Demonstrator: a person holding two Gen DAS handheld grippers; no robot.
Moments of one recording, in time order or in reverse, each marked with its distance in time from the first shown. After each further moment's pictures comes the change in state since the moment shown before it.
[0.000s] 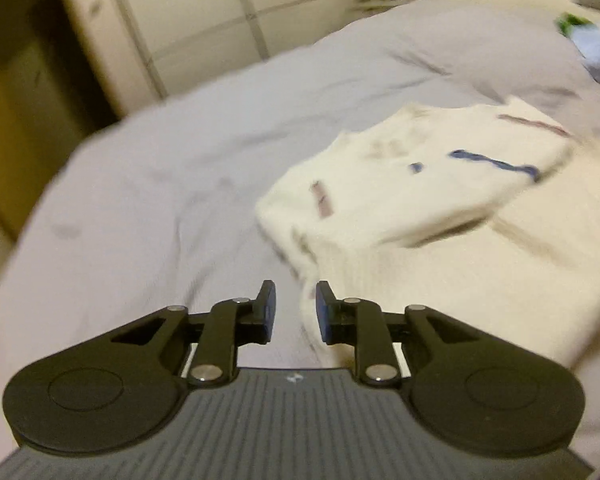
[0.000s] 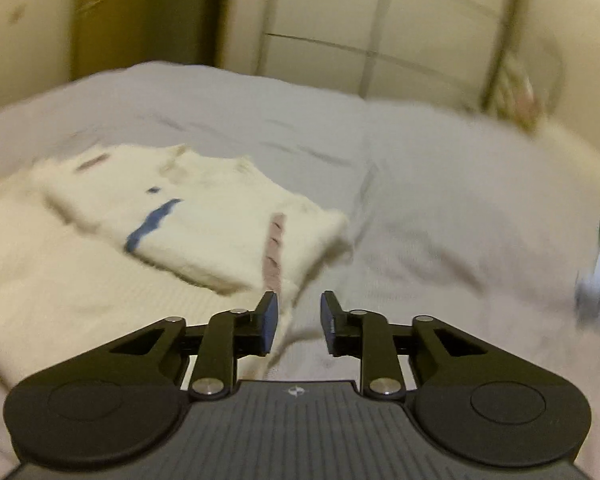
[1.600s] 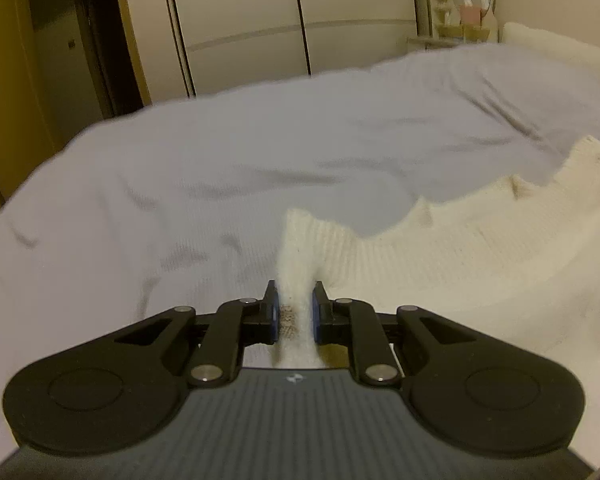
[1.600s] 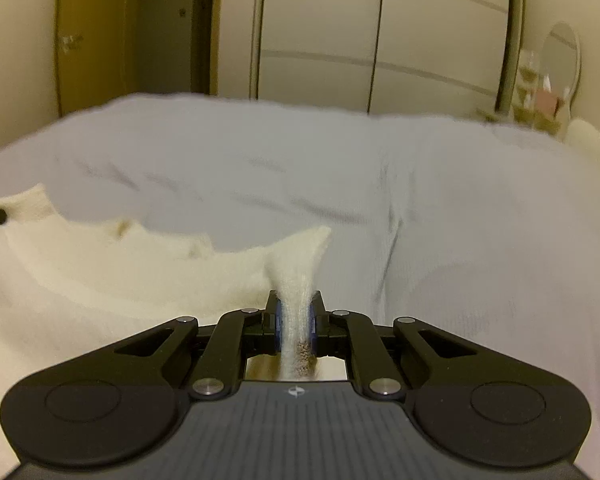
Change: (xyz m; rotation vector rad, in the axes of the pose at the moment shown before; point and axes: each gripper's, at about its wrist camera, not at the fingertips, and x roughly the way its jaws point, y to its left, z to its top) left arm 0.137 0.026 0.079 -0.085 -0.164 0.080; right arm 0.155 -0.022 0.111 -0.034 -0.095 0.020
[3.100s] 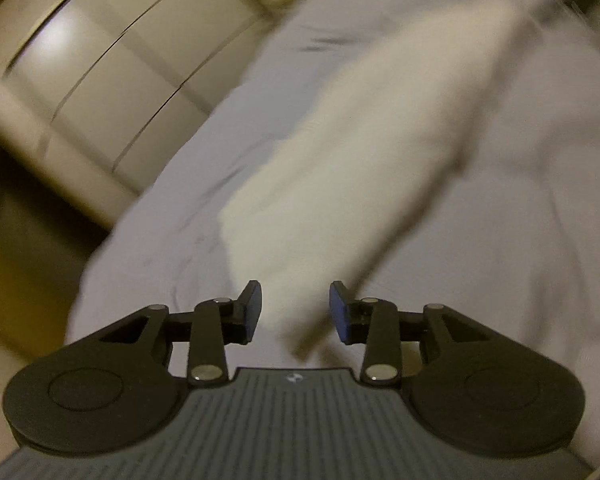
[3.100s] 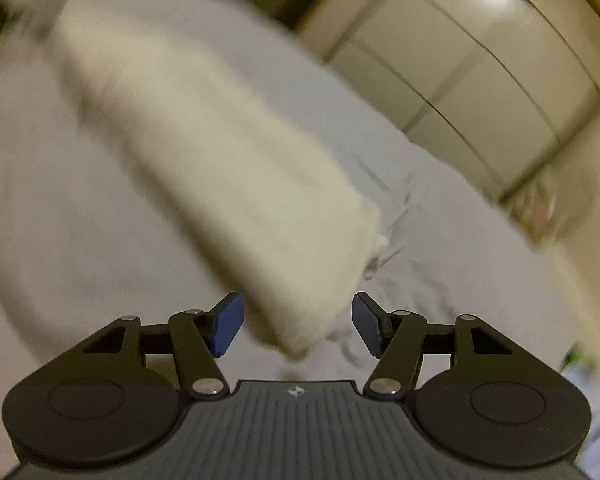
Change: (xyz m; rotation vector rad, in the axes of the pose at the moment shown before) left arm -0.147 -0.090 -0.141 0.815 -0.010 0.030; right arm -0.132 0.124 -0.149 -0.660 0.142 -0.186
